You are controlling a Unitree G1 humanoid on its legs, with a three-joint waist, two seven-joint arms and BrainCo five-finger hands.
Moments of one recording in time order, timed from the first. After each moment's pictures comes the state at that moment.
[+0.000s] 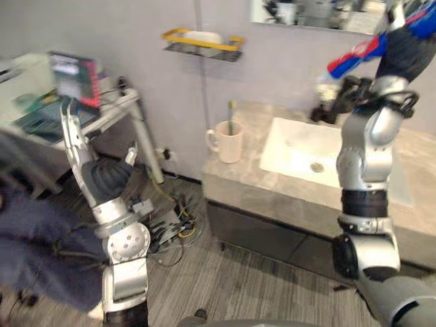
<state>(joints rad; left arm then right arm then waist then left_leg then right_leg) 0.24 -0.04 0.17 -0.49 0.52 -0.13 0.43 -0.94 -0.33 -0.15 0.18 0.51 -0.27 -0.28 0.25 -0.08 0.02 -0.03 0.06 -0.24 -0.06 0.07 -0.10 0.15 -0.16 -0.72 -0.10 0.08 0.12</state>
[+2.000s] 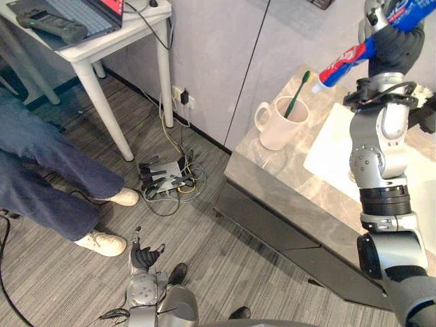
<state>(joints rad) 0.23 -0.03 0.21 0.28 0.29 -0.07 0.29 -0.81 -0.40 -0.04 0.11 0.62 -0.22 -0.22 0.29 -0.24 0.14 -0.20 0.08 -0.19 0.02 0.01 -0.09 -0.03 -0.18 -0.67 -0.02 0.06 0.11</state>
